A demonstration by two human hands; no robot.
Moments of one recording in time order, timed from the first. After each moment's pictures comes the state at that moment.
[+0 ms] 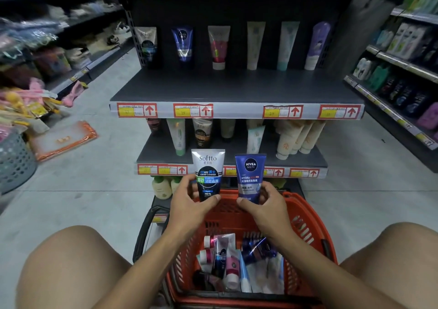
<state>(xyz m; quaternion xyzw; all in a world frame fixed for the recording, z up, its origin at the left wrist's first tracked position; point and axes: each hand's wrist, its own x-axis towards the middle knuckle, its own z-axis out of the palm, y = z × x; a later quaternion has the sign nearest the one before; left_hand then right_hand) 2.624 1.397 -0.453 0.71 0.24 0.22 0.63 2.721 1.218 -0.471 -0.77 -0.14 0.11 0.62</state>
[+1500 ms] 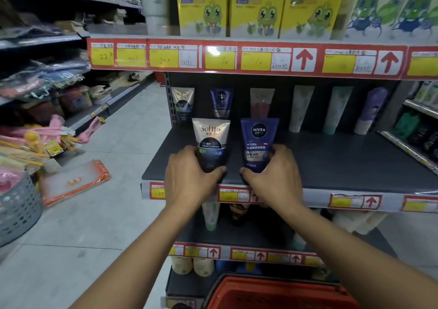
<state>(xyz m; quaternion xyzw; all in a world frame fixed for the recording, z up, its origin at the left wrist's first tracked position) 2.768 1.594 -0.301 0.87 0.28 0.33 0.26 2.870 1.428 -0.306 -0.88 -0.19 -0.15 0.41</state>
